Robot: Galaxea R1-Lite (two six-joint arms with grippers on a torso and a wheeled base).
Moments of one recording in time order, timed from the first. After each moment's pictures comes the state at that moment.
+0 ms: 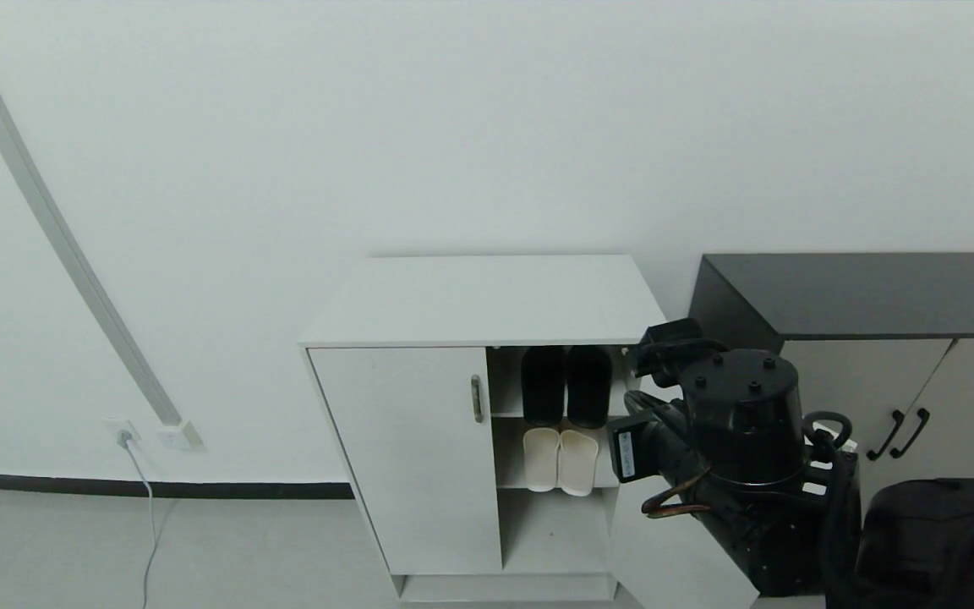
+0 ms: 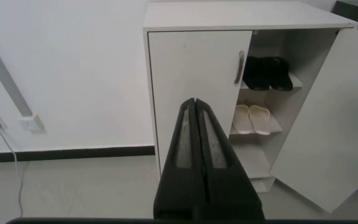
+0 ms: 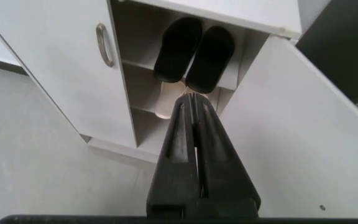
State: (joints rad) left arm 0.00 0.00 0.00 0.00 -0.02 0.00; right arm 0.88 1.80 -0.78 -0.73 -0.65 0.11
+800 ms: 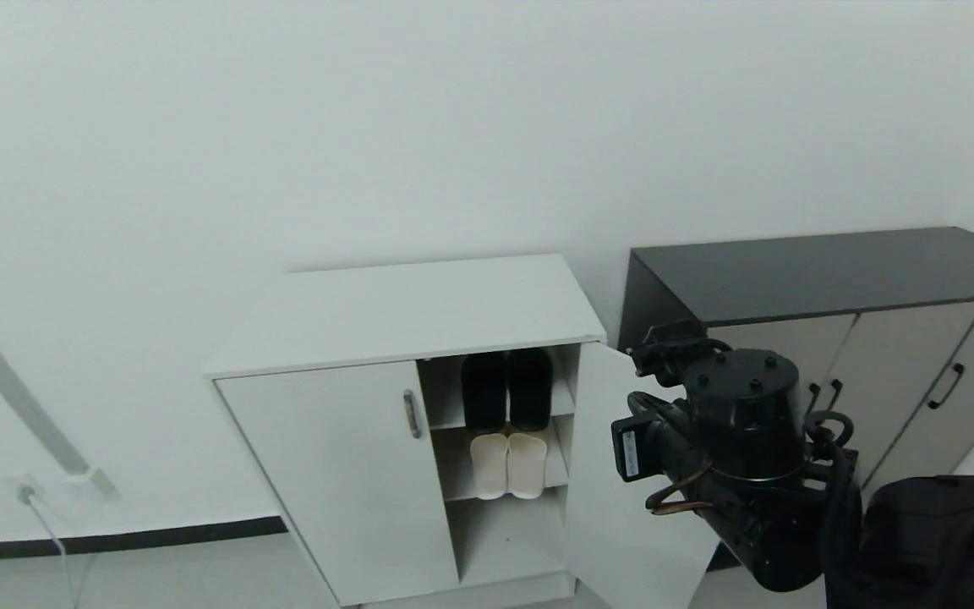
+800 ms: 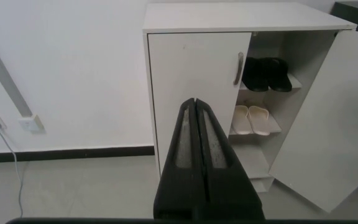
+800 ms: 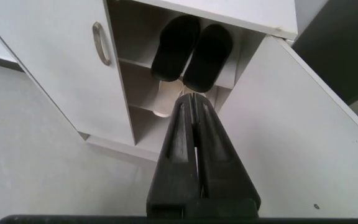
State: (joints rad) left arm 0.00 0.00 0.00 0.00 -0.02 0.00; right arm 0.87 1.80 -0.77 -0.73 -0.63 0.11
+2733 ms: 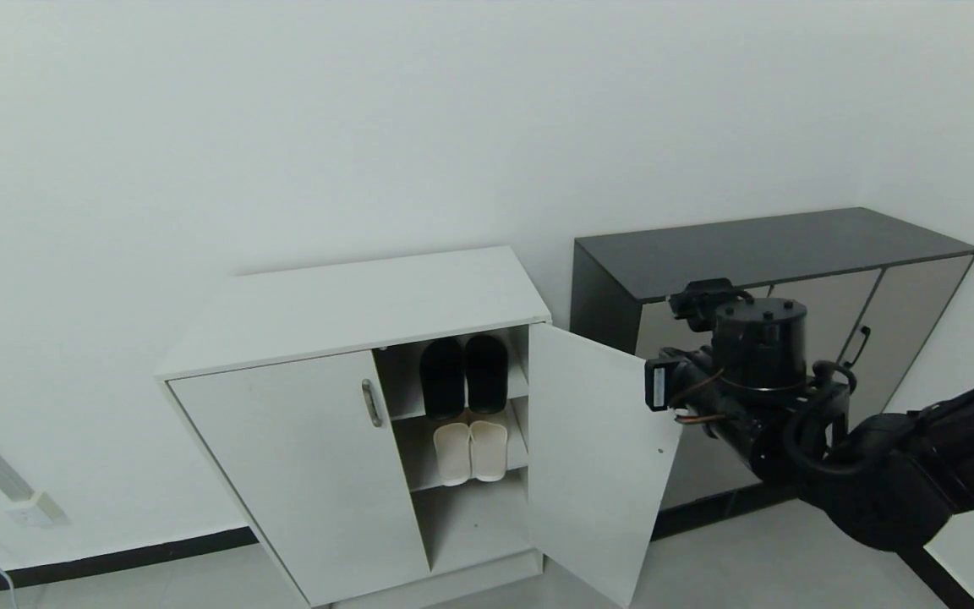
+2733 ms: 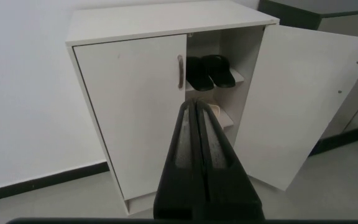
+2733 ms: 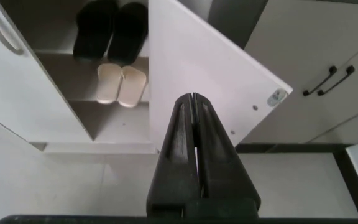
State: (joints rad) left arm 0.00 0.00 0.00 0.00 -0.02 0.00; right arm 0.61 1.90 -0.89 -0.79 -0.50 0.09
